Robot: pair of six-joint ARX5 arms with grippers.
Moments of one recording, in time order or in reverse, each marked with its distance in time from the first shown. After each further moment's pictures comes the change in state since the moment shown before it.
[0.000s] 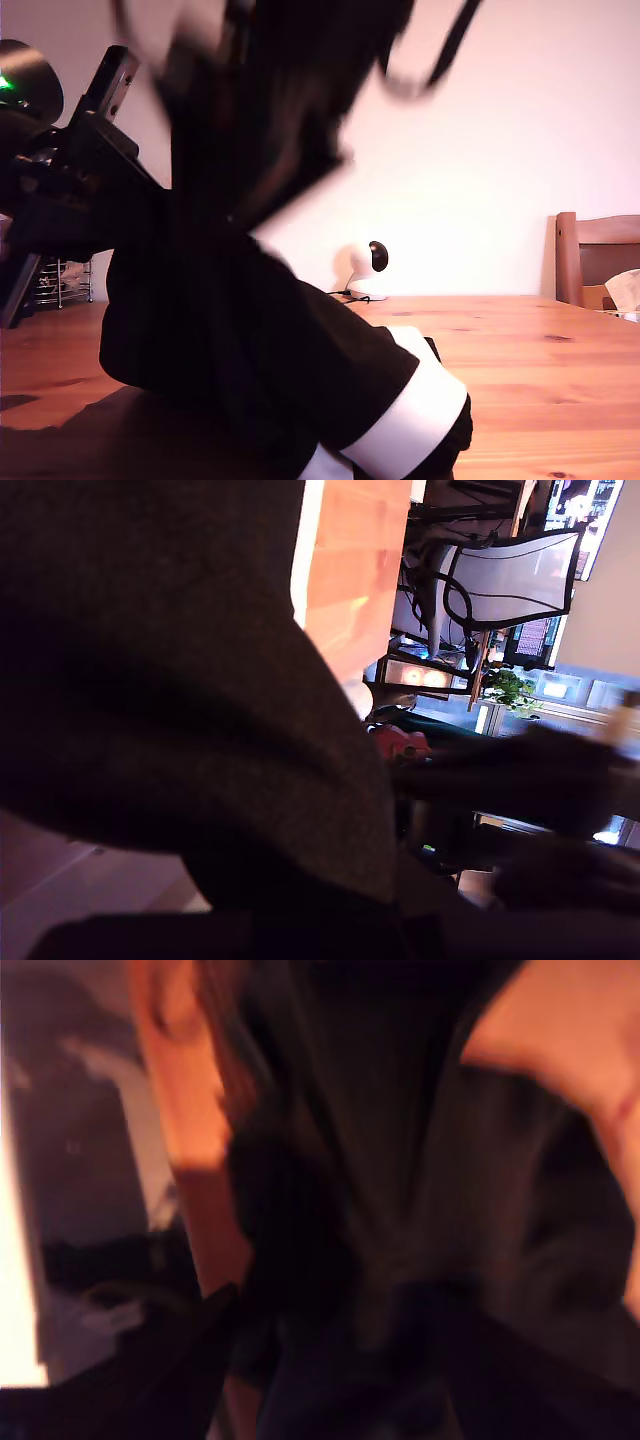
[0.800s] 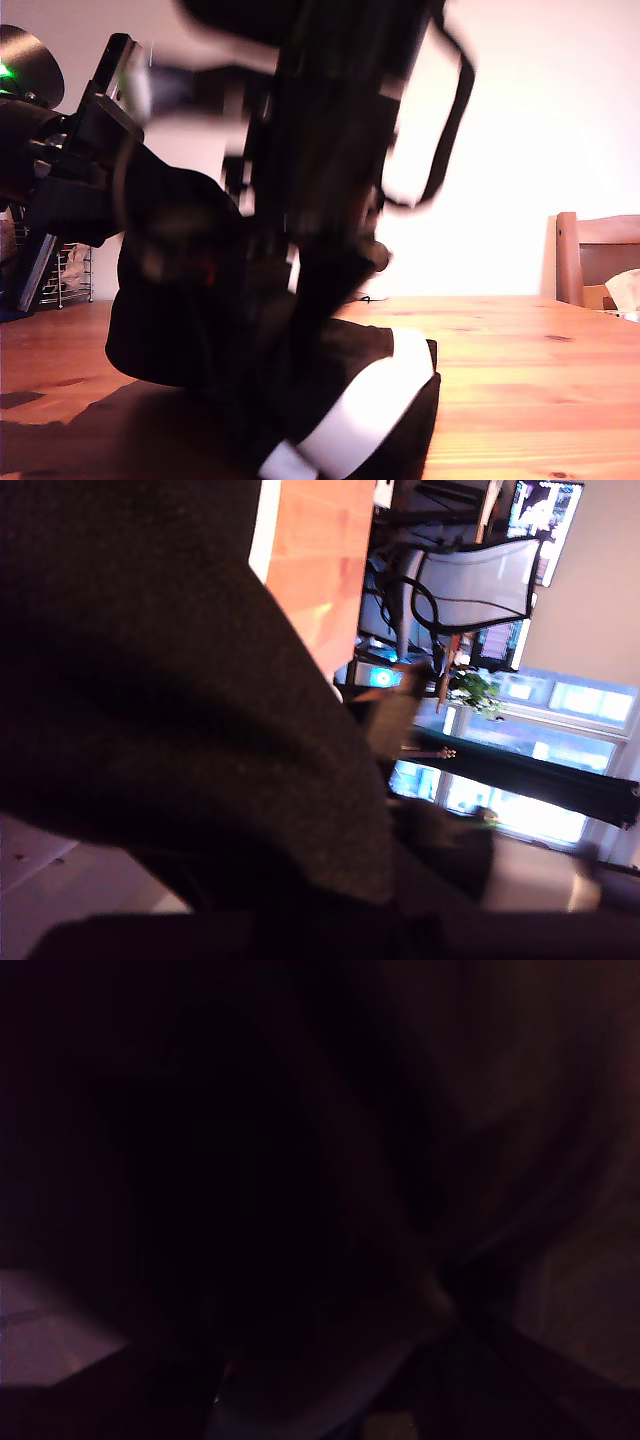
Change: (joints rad) left arm 0.000 0.000 0.000 0.098 0.043 -0.108; right arm 0.010 0.138 0.000 -0.031 0.131 0.270
